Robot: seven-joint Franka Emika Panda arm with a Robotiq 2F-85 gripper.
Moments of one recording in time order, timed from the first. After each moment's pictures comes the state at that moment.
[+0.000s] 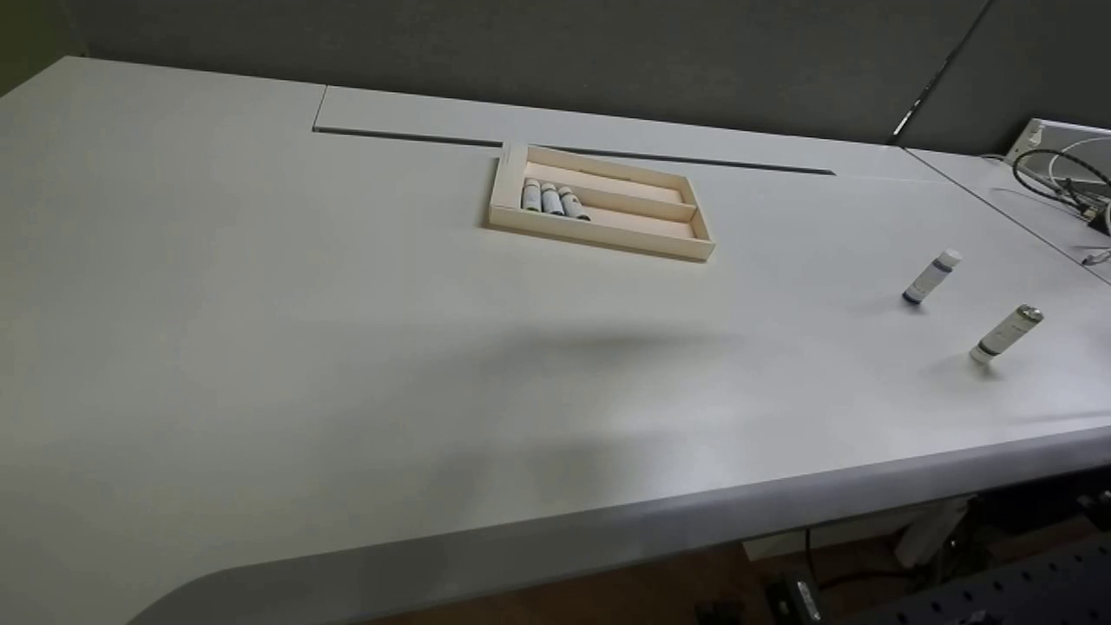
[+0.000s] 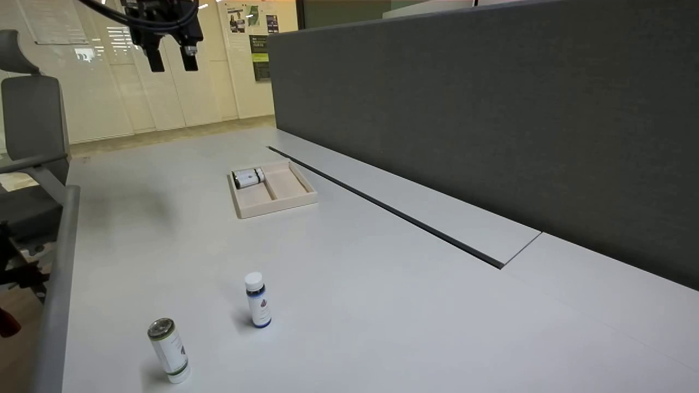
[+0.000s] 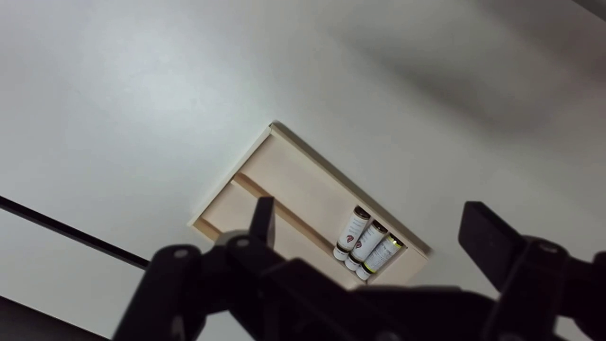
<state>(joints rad) 0.15 -0.04 0.11 -2.20 -0.02 2.16 -0.19</state>
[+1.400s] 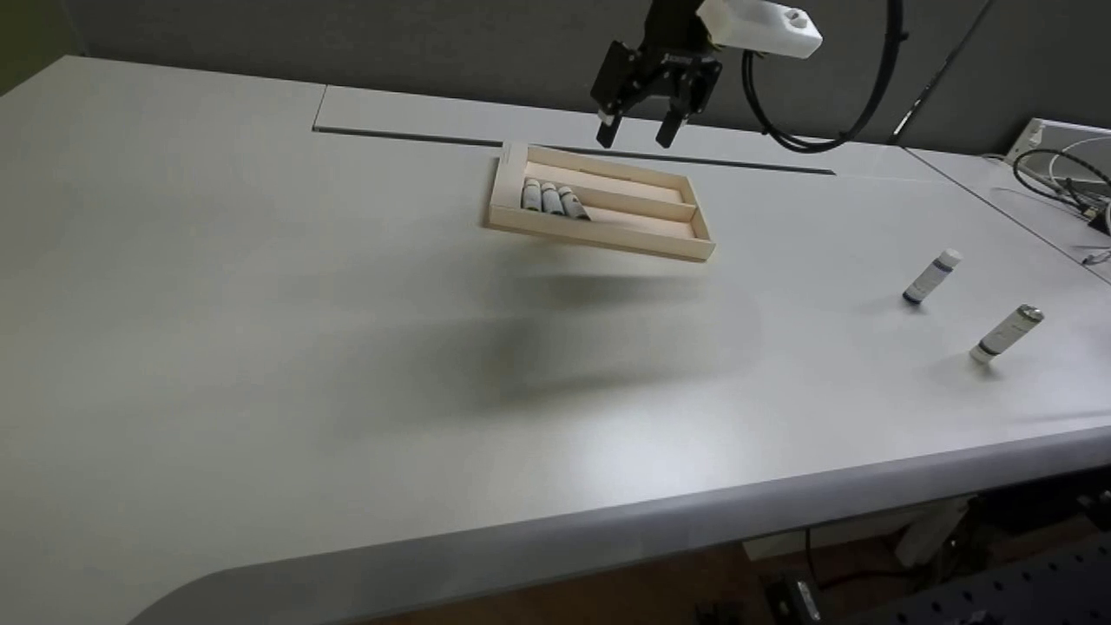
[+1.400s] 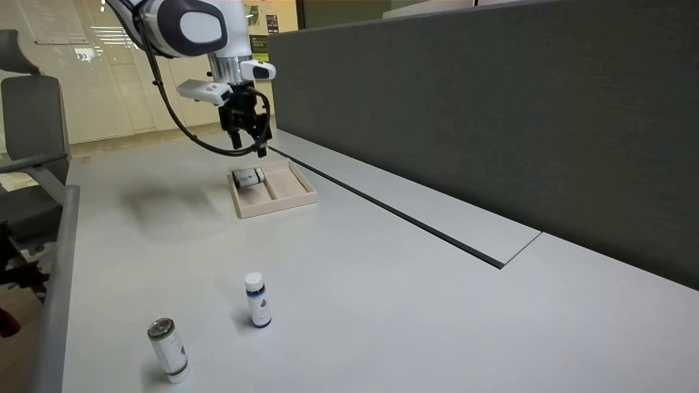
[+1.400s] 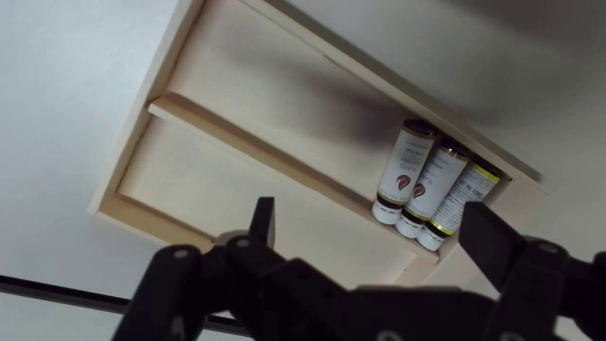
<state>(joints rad) 0.15 0.58 0.11 -1.89 0.02 2.55 -0.07</state>
